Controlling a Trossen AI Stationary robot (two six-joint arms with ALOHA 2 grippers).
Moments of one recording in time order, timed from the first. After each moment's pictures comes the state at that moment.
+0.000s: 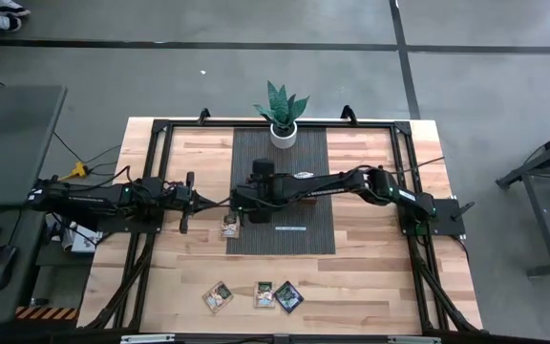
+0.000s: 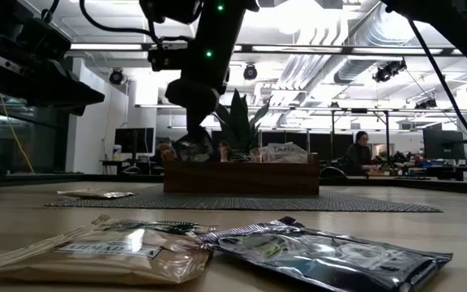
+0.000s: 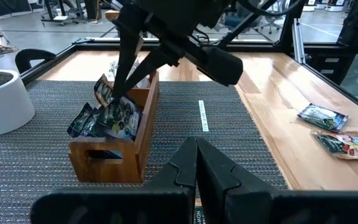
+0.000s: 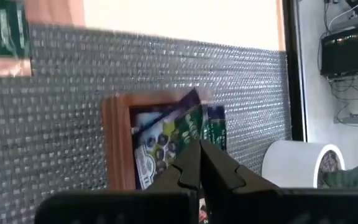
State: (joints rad) left arm -0.02 0.20 0.02 0.00 -0.01 -0.01; right arm 0.05 2.35 2.14 -0.97 0.59 -0.05
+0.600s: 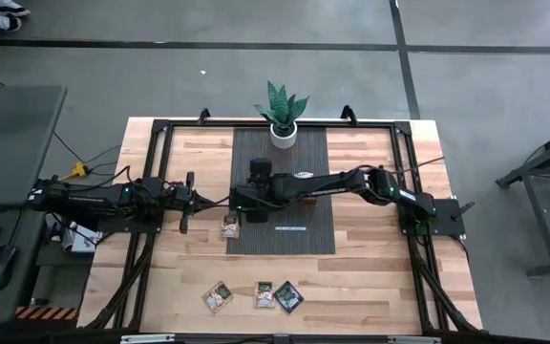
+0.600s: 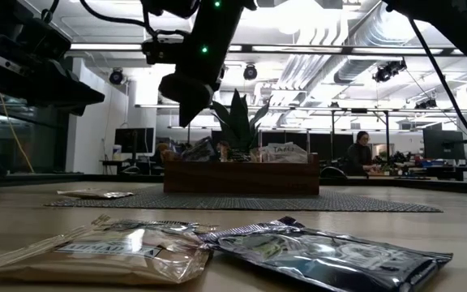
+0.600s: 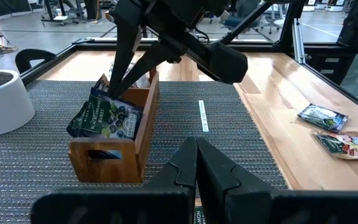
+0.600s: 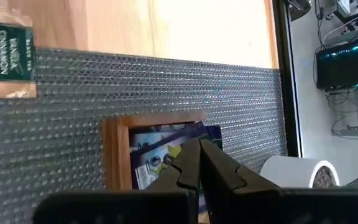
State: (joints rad) left arm -0.02 0.20 0.02 0.00 -0.01 -0.01; right arm 0.05 2.34 2.14 -0.90 0.60 -0.09
